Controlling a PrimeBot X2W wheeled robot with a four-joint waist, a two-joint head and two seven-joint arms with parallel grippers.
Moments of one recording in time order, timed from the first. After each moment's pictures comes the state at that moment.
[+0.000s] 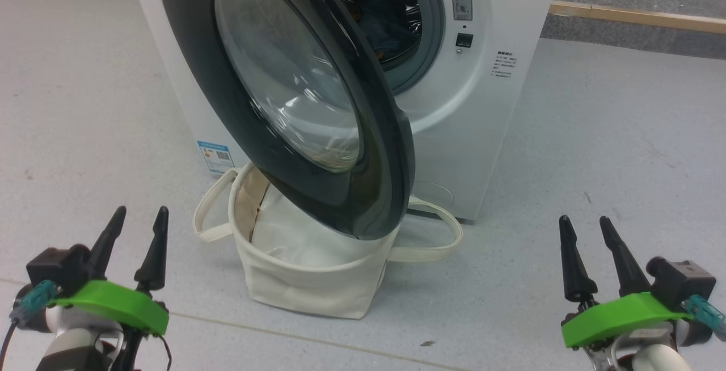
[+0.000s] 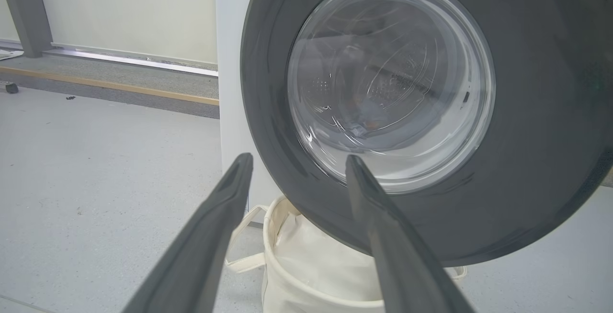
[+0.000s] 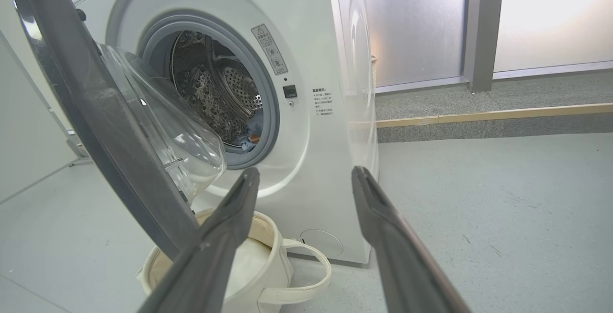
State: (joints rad) left arm -0.32 0.29 -0.08 0.55 -0.39 -0.12 -0.25; right arm -0.07 -0.23 0.19 0.20 0.48 0.13 -0.25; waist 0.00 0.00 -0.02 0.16
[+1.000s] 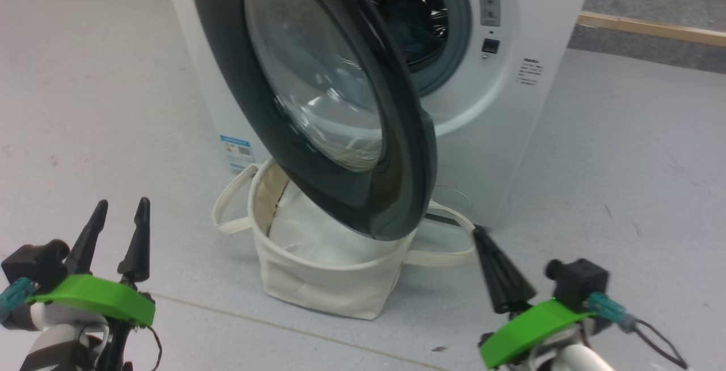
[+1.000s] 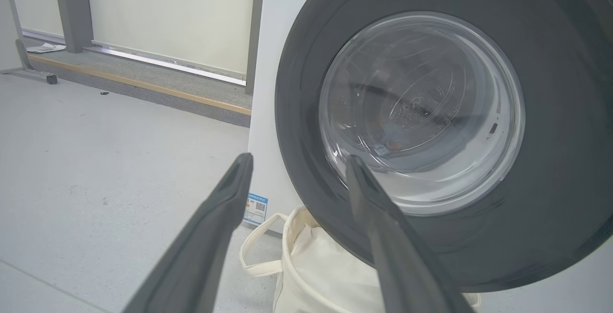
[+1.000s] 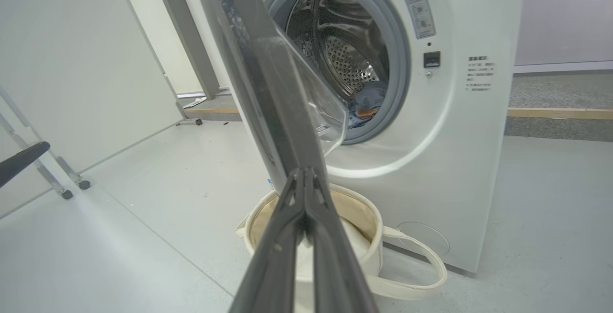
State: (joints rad) left arm -0.34 0.30 -0.05 0.55 -0.45 -0.12 -0.25; right arm -0.15 -0.20 0.47 0.22 0.51 0.13 -0.25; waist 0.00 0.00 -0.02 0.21
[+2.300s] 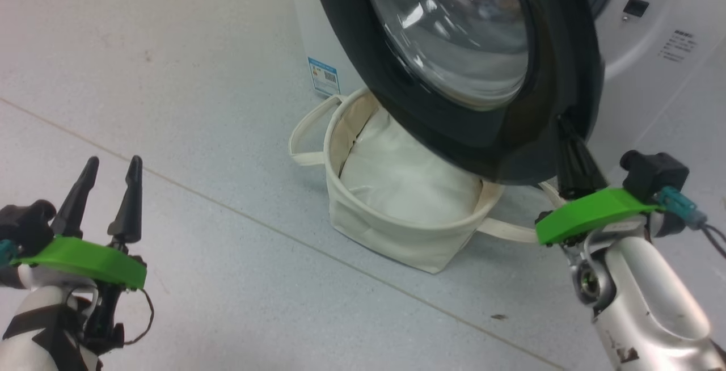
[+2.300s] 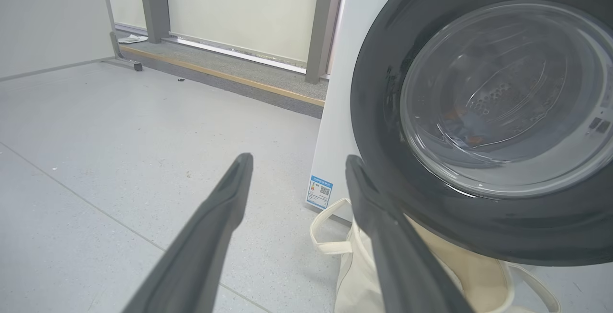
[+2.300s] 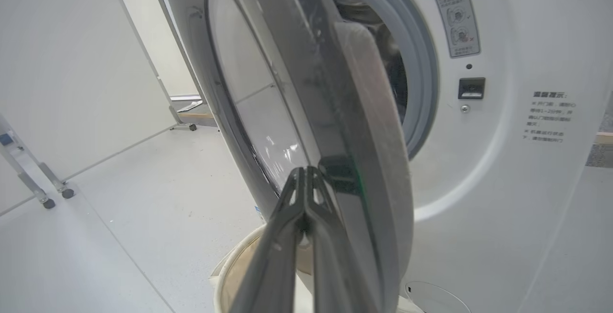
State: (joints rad) left arm -0.42 0.34 -0.10 0.54 -0.50 -0.12 -0.25; right arm -0.43 -0.17 0.24 0.41 0.44 0.13 -0.25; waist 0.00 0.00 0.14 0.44
